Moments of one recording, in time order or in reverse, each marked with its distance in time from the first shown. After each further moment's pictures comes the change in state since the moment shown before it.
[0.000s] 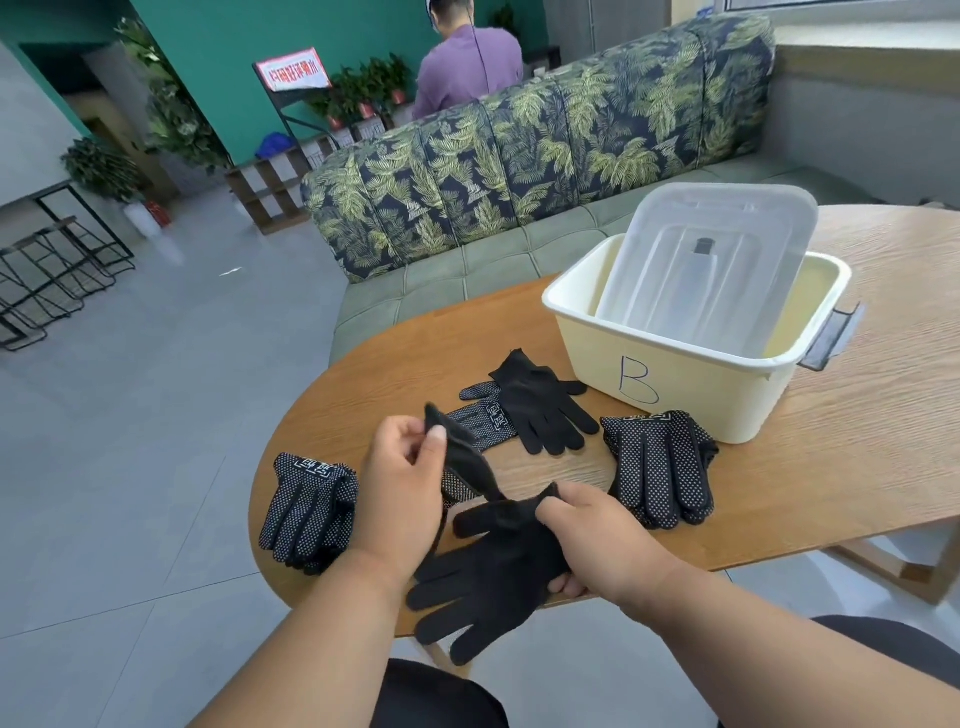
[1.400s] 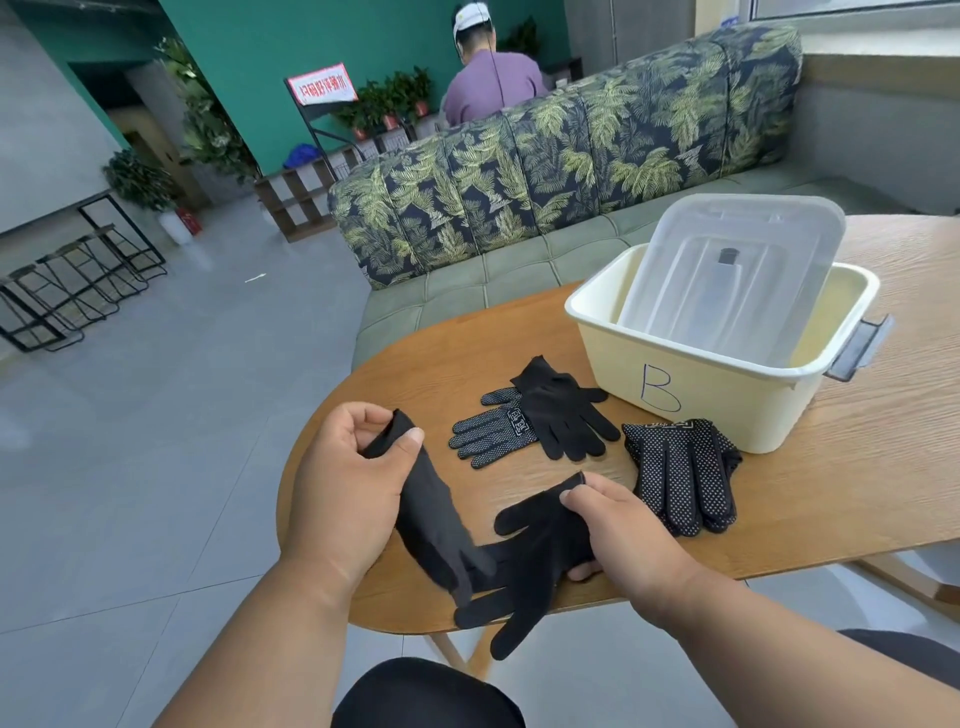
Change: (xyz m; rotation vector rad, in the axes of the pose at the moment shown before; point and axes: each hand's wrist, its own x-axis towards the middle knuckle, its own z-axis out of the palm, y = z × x) left_hand -0.017 0.041 -0.067 0.089 0.108 -0.037; right_hand 0.001 -0.001 0.002 0.233 0.051 -0.044
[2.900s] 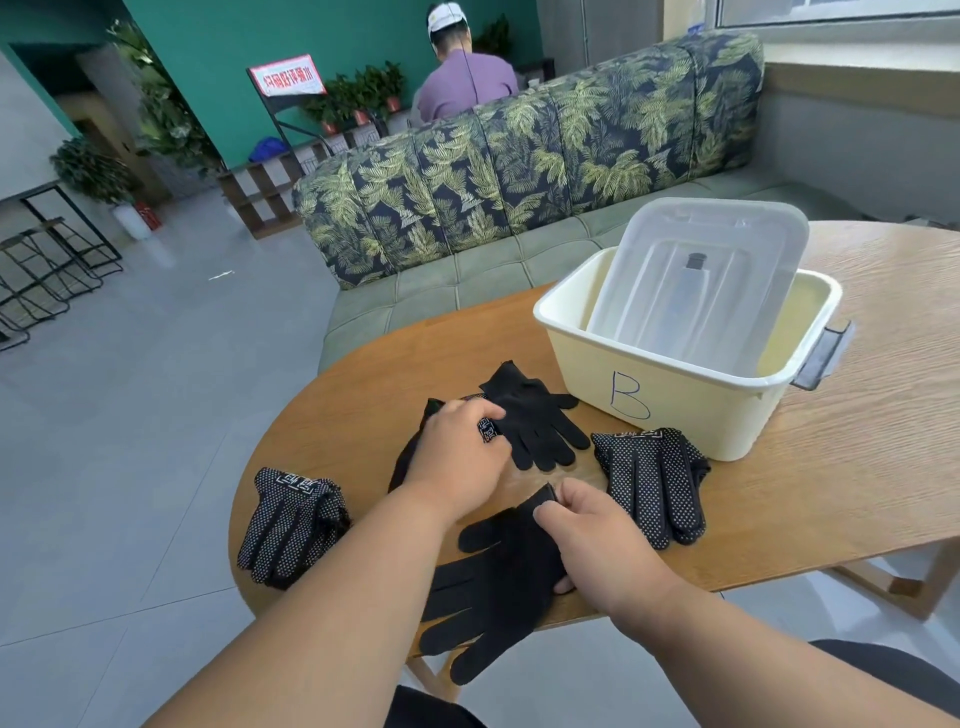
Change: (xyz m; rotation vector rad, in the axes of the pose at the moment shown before) left_hand 0.050 -0.009 0.131 0.391 -0.452 0.205; right_hand 0.012 0.008 -0.009 -0.106 0.040 -0.055
